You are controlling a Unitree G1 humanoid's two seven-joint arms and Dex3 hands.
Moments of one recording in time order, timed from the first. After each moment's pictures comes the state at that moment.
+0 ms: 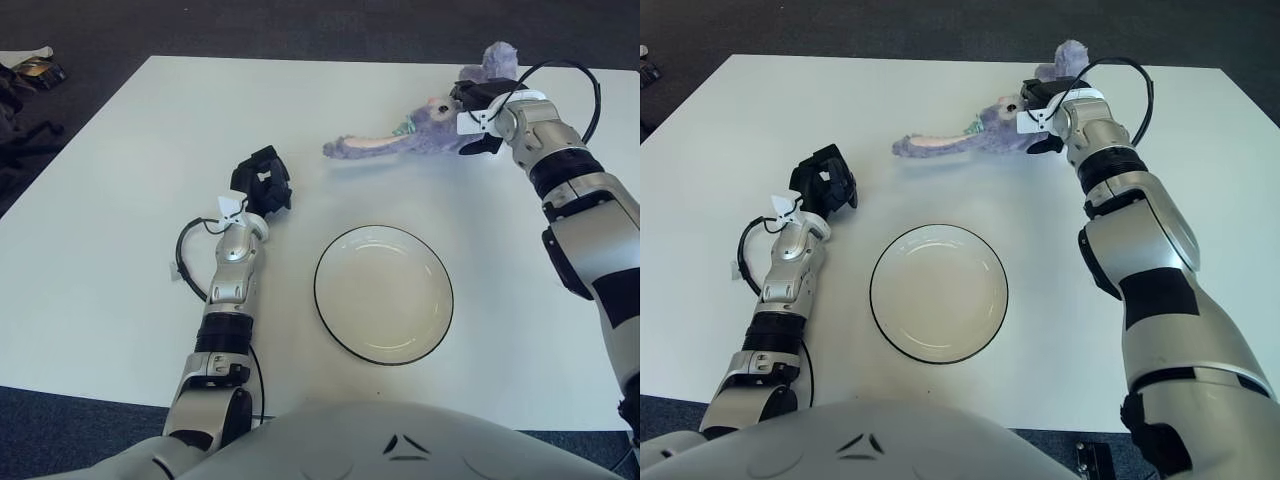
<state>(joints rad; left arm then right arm) -0.22 -0.05 0.07 0.23 -0.07 -0.18 0.02 -1.17 -0.48 0.56 1.18 -0.87 -0.09 0.18</state>
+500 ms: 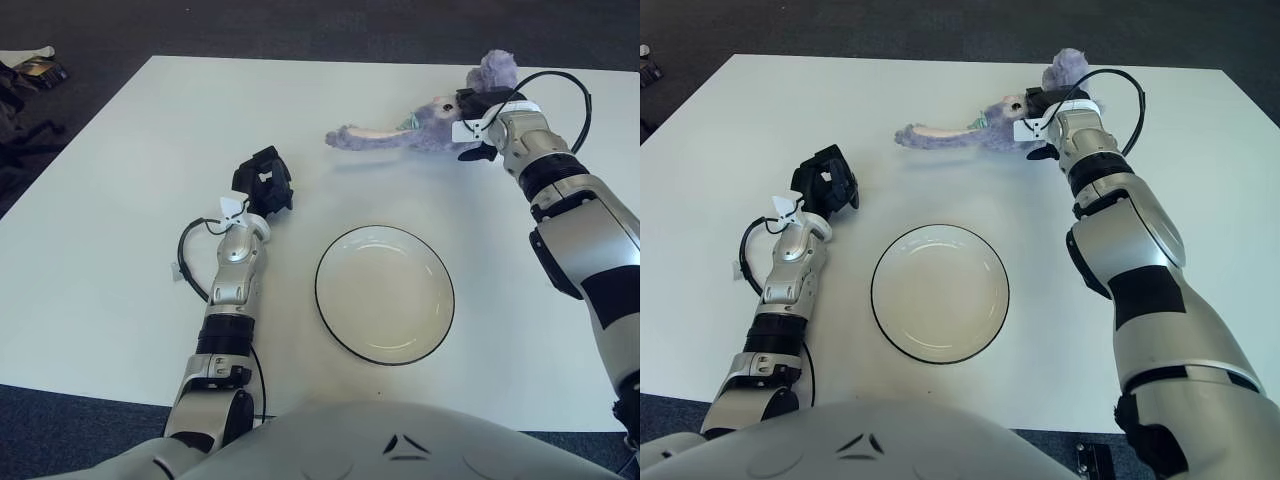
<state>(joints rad) -0.22 -0.06 0.07 0.22 -0.07 -0.17 0.02 -1.17 -0.43 0.60 1.29 -0.87 -0.06 0.10</state>
